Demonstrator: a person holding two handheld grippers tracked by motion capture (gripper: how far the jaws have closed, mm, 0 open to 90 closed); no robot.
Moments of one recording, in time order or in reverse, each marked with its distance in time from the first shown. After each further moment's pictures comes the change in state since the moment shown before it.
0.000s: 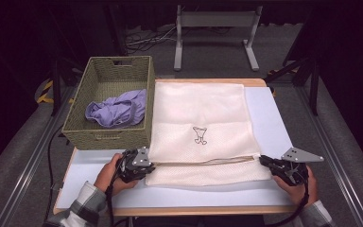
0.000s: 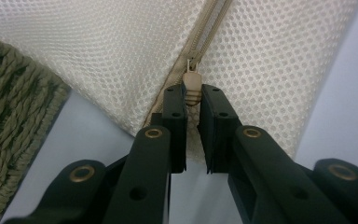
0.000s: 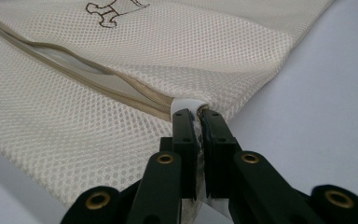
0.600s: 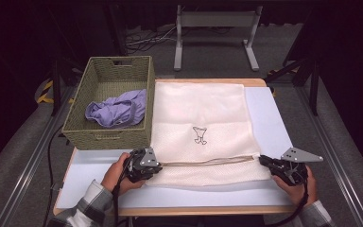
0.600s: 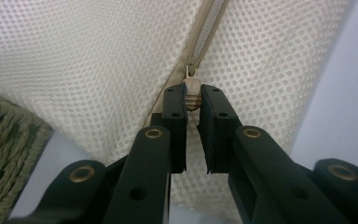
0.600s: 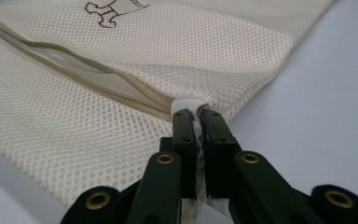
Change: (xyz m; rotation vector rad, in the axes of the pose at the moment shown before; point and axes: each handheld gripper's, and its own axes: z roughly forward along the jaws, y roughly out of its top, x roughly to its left) left arm -0.008 0.017 0.007 -0.005 -0.008 0.032; right arm 0.001 0.001 0.001 0.000 0.000 0.000
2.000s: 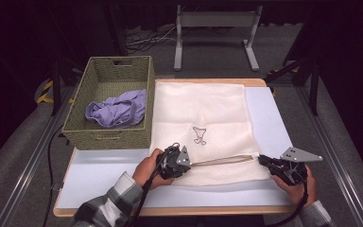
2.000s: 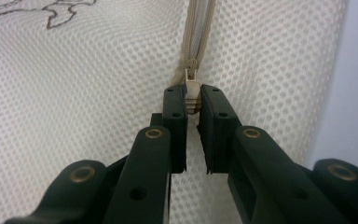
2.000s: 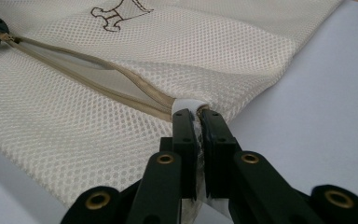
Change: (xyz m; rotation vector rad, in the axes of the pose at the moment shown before) left arm -0.024 0.071 0.042 0.009 -0.055 0.107; right arm 0.001 0.002 0.000 -0.005 0.009 -0.008
